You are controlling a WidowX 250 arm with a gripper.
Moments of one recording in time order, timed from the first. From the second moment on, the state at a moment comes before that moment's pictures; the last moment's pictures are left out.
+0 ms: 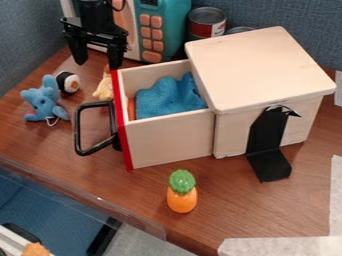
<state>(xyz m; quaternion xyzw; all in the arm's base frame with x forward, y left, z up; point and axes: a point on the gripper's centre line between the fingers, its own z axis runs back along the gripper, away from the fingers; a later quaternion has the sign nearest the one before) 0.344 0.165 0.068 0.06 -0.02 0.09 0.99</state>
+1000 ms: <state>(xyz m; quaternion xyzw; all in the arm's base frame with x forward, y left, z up) 0.281 0.171 0.093 0.03 -0.04 0.07 1.00</state>
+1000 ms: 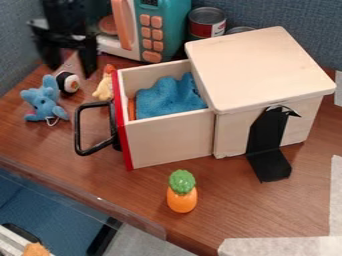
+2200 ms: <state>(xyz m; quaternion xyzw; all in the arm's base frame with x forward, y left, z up) 0.238 0.139 -0.001 -0.03 0.02 0.23 0.97</state>
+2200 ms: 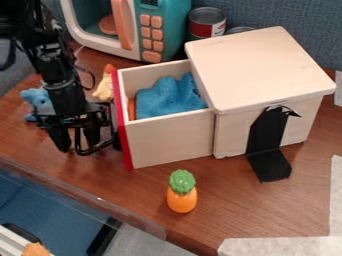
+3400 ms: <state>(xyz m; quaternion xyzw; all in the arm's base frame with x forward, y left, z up) 0.263 0.075 0.003 -0.06 0.00 0.30 0.95</state>
